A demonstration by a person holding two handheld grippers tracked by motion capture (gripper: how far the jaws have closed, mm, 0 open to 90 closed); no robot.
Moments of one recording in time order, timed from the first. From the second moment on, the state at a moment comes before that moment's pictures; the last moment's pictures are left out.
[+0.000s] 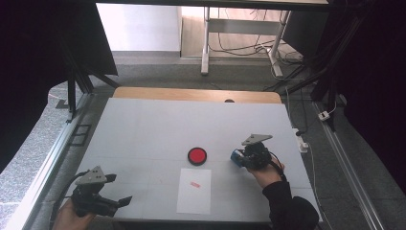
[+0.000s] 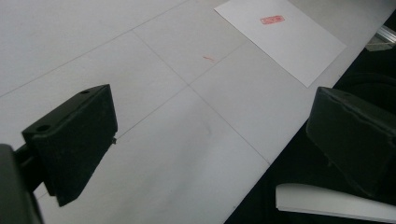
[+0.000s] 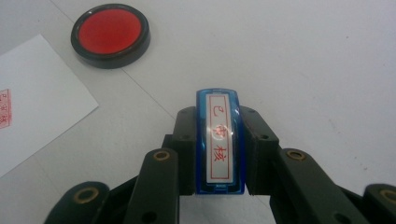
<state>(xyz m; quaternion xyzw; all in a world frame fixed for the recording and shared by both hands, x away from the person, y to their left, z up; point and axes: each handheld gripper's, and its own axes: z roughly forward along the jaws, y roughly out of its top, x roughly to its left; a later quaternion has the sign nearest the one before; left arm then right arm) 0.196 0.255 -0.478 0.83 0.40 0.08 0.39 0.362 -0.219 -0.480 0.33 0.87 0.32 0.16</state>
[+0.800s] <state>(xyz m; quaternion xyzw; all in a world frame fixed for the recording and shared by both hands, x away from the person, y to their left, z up) 0.196 0.254 -0.478 0.83 0.40 0.08 0.39 0.365 -0.223 -0.483 0.35 0.87 0.32 0.15</state>
